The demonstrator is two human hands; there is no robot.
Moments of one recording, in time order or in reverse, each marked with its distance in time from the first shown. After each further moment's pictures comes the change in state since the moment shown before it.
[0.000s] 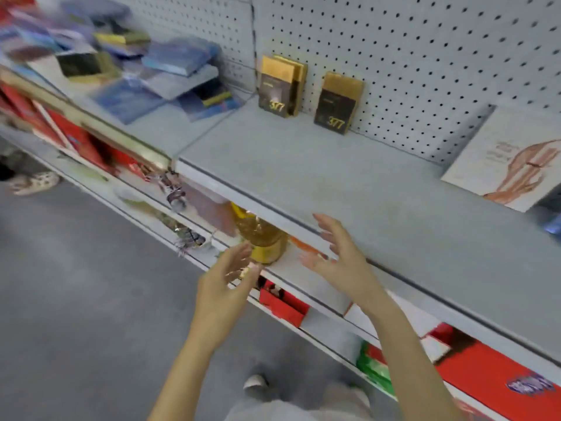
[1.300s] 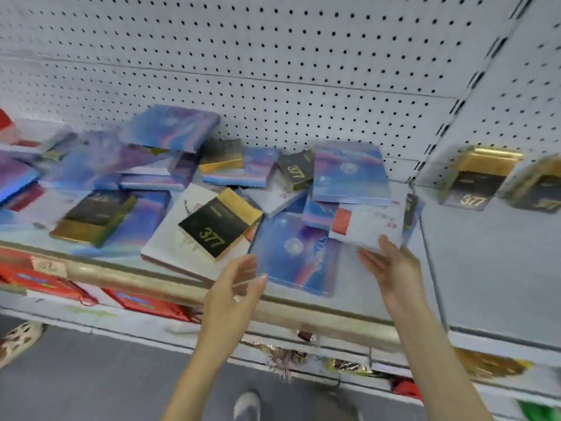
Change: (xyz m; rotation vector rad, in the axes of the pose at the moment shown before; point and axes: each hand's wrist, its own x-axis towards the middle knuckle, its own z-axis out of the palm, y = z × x) left_hand 0.539 -0.078 -0.425 0.047 -0.347 0.152; right_hand 0.471 -0.186 0.330 1.025 0.983 0.231
